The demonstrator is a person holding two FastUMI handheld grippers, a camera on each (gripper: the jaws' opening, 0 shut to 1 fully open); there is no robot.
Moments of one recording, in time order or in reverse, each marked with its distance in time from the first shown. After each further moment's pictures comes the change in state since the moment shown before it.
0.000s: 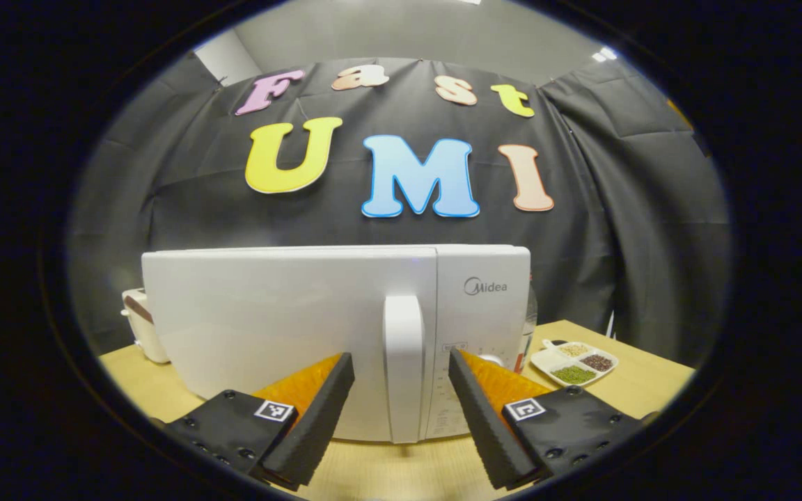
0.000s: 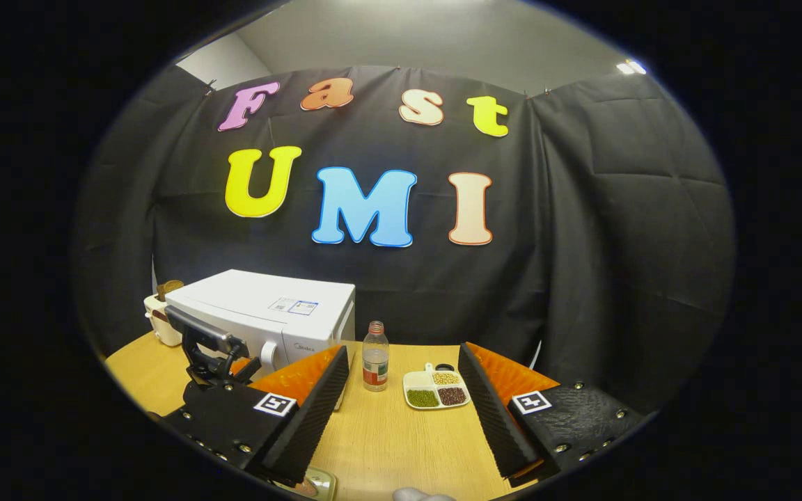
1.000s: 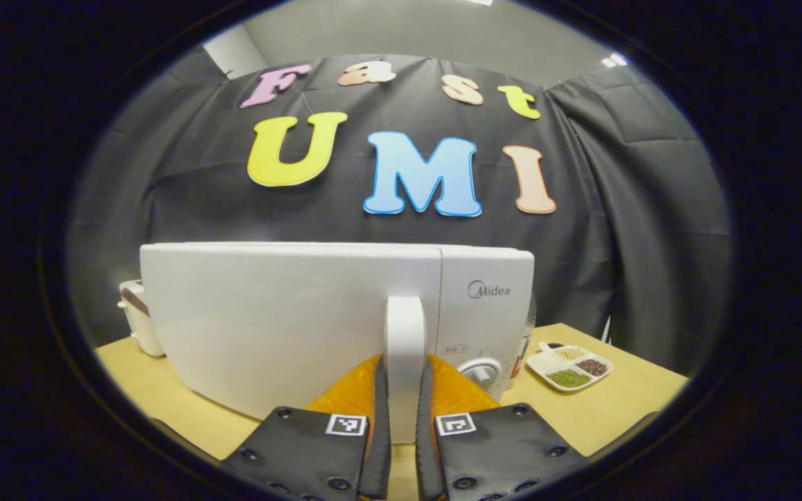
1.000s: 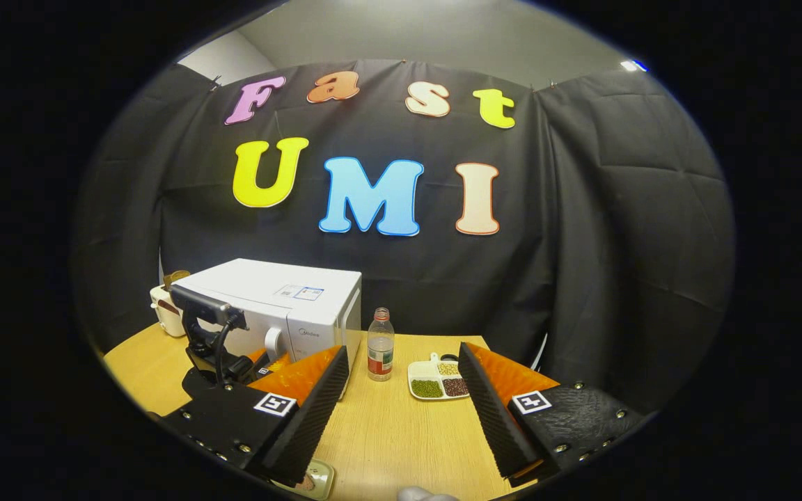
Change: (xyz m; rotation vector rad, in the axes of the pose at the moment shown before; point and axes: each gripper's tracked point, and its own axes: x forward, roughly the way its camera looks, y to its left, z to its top) left arm 0.000 0.006 -0.001 -0.052 0.022 0.000; right arm -0.006 0.002 -0.019 -0.016 0.031 0.039
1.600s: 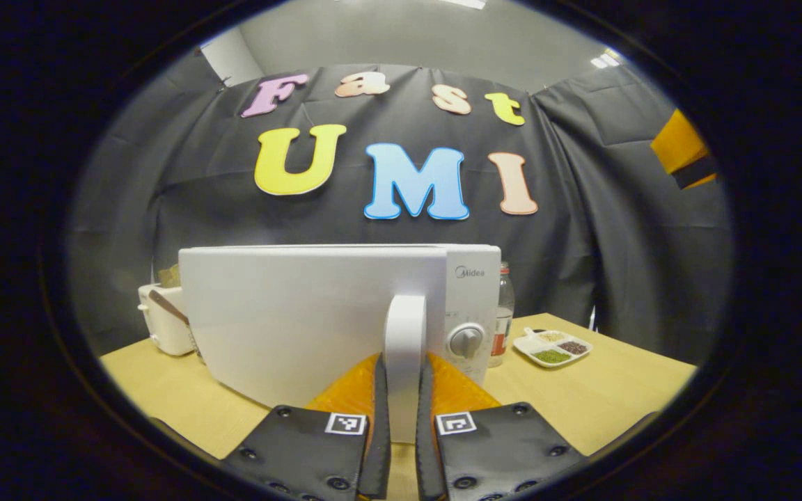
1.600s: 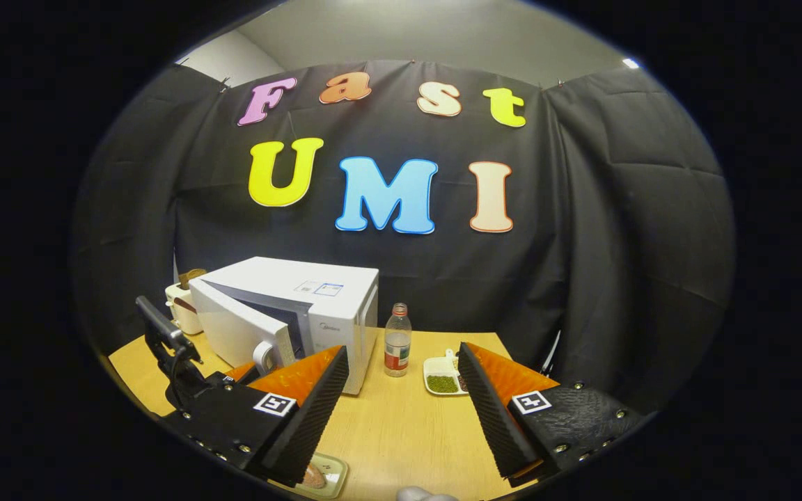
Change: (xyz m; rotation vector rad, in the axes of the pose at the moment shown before) left arm -0.104 0.022 -0.005 0.045 -0.021 -0.037; right arm -0.013 0.030 -0.012 0.012 0.011 0.069
